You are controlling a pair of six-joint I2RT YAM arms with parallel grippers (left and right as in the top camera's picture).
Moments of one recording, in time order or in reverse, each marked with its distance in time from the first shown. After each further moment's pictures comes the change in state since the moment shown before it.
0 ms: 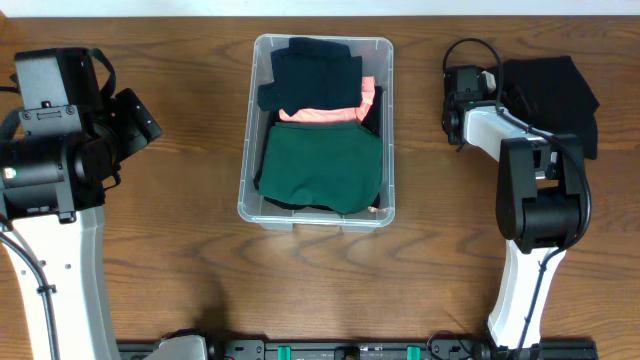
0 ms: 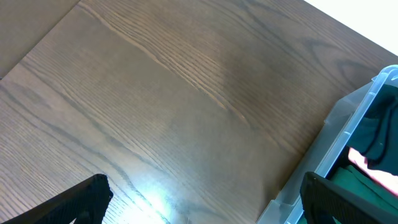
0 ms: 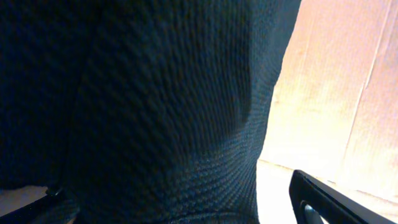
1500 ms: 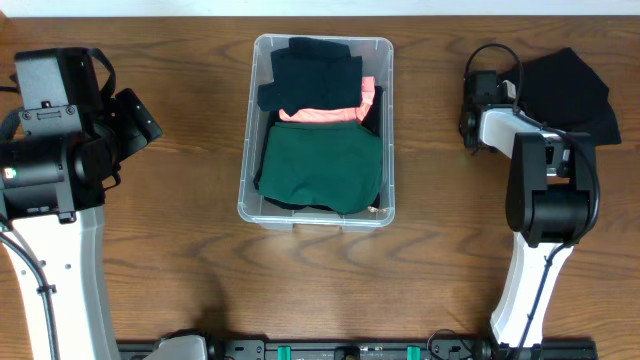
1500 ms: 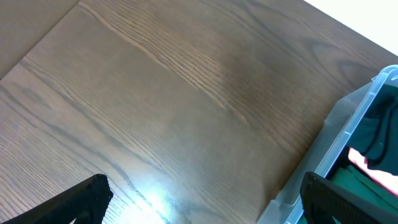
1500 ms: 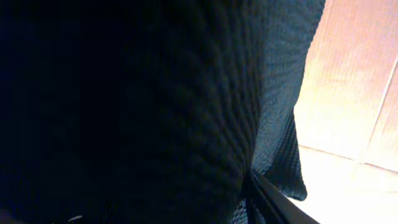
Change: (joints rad) left arm 0.000 0.000 0.000 0.000 0.000 0.000; right arm -0.081 0.035 -0.005 -0.021 -0.002 0.088
